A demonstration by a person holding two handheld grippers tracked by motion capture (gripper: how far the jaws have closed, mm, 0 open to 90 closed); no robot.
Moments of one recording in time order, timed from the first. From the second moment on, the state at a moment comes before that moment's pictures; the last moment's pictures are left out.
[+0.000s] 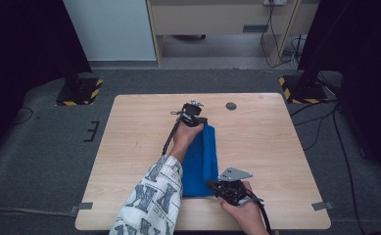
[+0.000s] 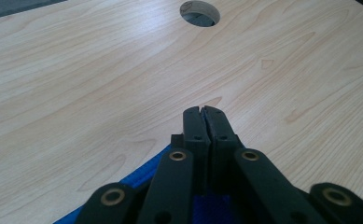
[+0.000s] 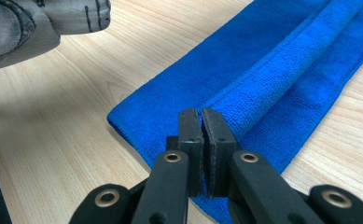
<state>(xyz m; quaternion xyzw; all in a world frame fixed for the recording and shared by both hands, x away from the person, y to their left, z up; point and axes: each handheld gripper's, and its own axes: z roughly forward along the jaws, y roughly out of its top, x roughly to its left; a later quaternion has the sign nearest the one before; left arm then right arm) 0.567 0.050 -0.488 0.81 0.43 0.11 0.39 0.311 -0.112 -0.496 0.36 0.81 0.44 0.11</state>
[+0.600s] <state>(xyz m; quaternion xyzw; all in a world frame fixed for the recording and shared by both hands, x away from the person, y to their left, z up) 0.568 0.045 -0.492 0.80 0.43 0.11 0.40 0.312 -0.120 -0.500 0.38 0.81 0.43 0.10</state>
